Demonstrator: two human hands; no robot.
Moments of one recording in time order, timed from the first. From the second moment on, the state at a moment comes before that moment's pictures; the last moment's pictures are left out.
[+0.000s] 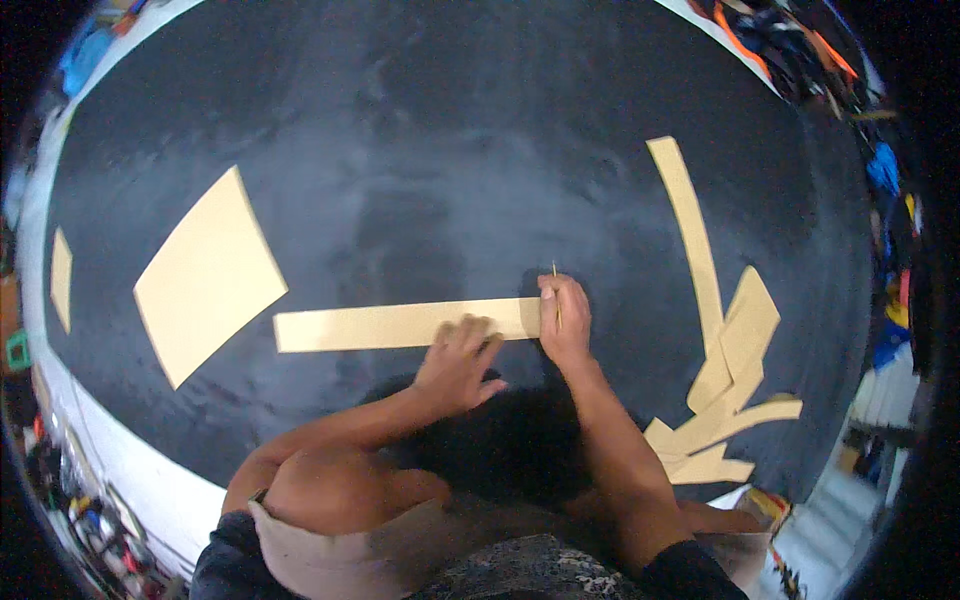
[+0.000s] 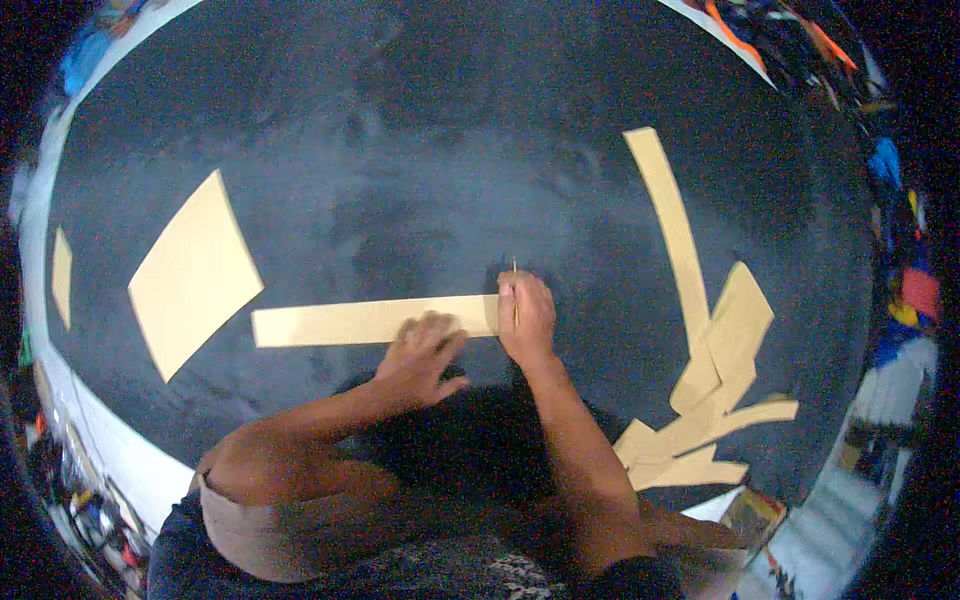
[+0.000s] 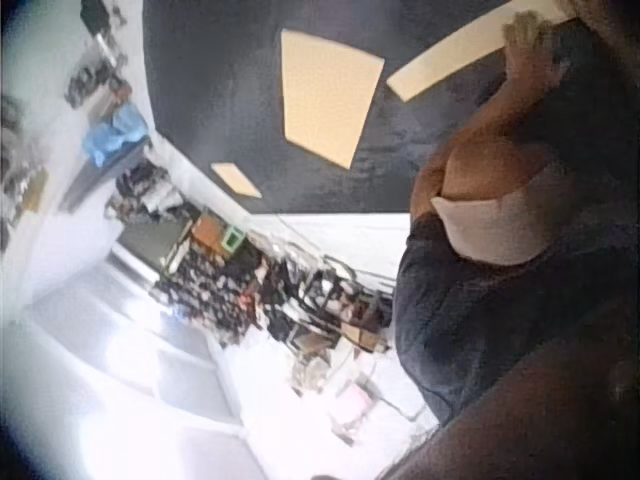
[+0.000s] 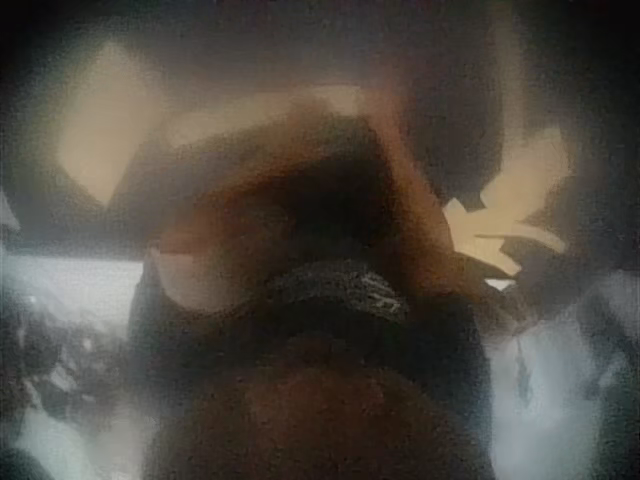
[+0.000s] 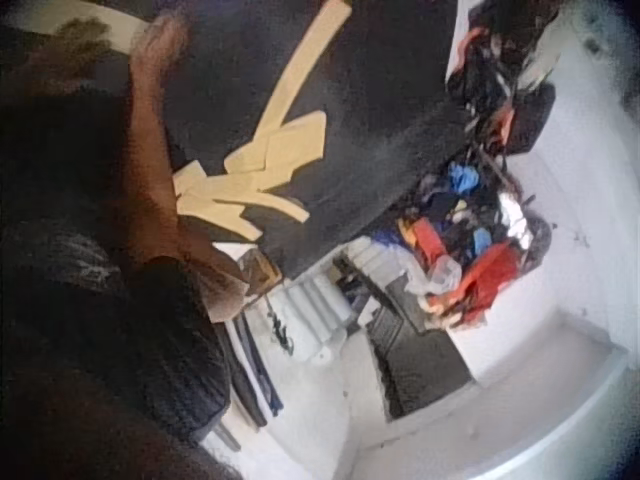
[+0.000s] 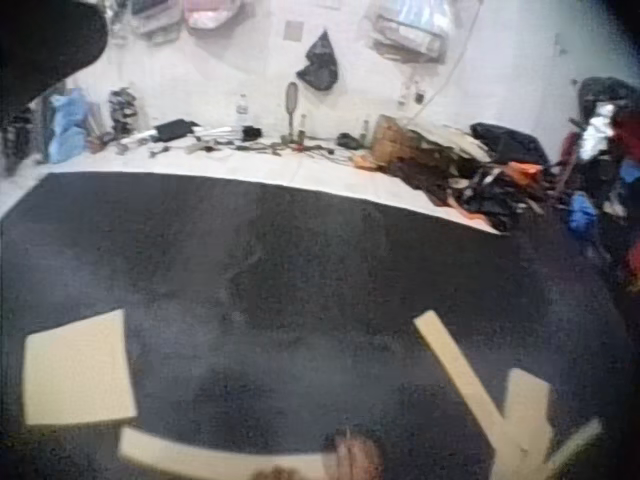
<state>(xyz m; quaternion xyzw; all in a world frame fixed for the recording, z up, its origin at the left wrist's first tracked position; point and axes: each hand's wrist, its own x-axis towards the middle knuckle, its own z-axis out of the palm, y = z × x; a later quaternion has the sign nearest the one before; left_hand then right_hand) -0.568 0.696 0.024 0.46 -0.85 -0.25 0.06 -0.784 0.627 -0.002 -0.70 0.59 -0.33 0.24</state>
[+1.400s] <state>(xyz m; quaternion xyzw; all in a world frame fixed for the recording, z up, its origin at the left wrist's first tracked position) -0.403 0.620 -0.032 0.68 -0.65 -0.01 0.35 -0.755 0.586 -0.015 -0.84 0.52 -0.05 0.12</state>
